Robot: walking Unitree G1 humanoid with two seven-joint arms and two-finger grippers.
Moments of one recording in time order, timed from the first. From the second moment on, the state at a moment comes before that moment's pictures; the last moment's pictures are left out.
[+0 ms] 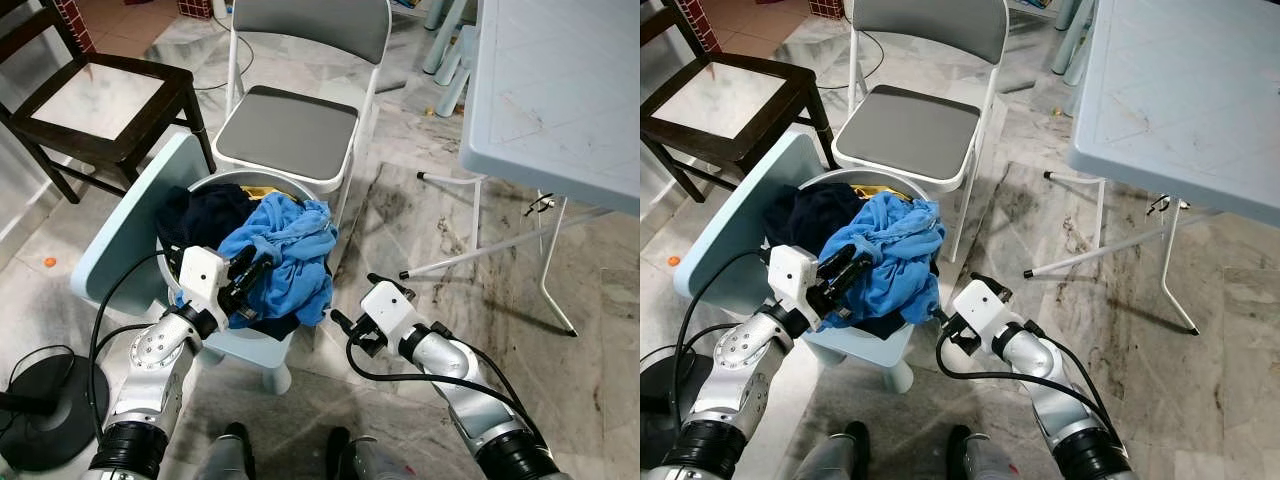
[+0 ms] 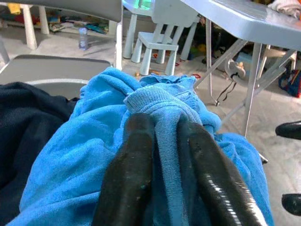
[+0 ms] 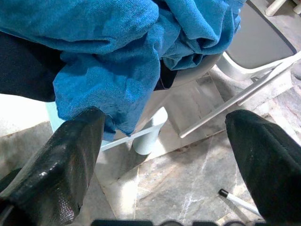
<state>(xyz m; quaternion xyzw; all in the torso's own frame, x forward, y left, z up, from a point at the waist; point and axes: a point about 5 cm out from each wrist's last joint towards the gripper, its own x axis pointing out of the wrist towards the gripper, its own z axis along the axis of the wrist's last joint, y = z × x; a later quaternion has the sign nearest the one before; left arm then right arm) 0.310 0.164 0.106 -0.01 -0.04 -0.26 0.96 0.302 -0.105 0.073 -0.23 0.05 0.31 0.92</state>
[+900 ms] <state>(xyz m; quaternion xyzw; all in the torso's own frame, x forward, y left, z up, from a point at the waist) 0.298 0.149 0.151 0.07 -0.16 -0.21 0.96 0.308 -0.109 0.100 -0.16 -0.01 0.29 0.95</state>
